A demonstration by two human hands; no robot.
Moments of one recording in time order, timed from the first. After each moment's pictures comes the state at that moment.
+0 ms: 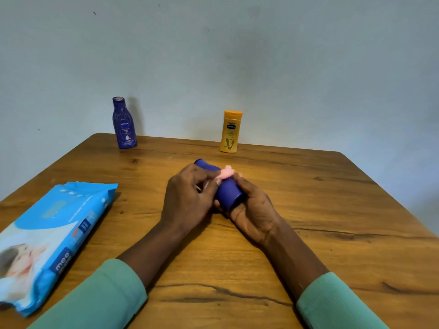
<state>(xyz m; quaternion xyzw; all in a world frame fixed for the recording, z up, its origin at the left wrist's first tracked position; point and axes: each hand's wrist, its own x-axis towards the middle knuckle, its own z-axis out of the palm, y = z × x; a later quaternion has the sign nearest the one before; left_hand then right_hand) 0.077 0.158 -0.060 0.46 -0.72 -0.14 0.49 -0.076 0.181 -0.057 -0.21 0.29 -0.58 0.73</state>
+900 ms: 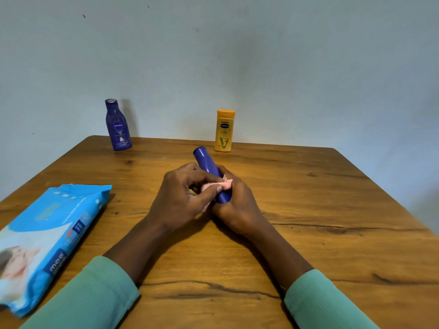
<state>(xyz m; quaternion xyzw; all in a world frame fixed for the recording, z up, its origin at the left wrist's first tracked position) 0.076 0.160 -0.040 0.34 -0.80 -0.18 0.45 -0.082 0.180 -0.062 -0.62 0.53 -0.45 0.36</state>
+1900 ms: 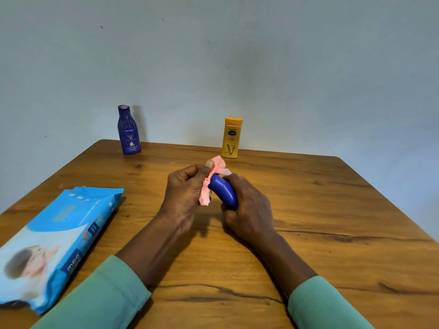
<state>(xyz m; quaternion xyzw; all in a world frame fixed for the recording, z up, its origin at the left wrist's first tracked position) 0.062 0.170 -0.012 0.40 -0.43 -0.58 0.56 -0.086 0.189 -0.061 -0.72 0.59 -0.37 0.04</state>
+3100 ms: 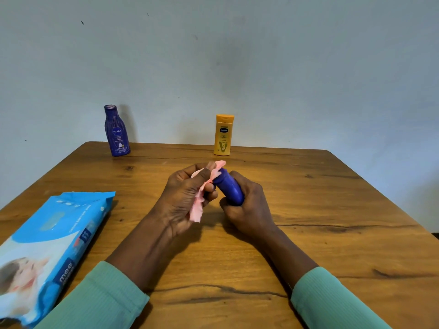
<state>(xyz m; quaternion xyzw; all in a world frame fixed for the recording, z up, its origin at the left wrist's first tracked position) 0.065 0.182 0.002 0.33 -0.37 -0.70 0.51 -0.090 0.191 -0.063 -0.68 0.54 -0.47 0.18</state>
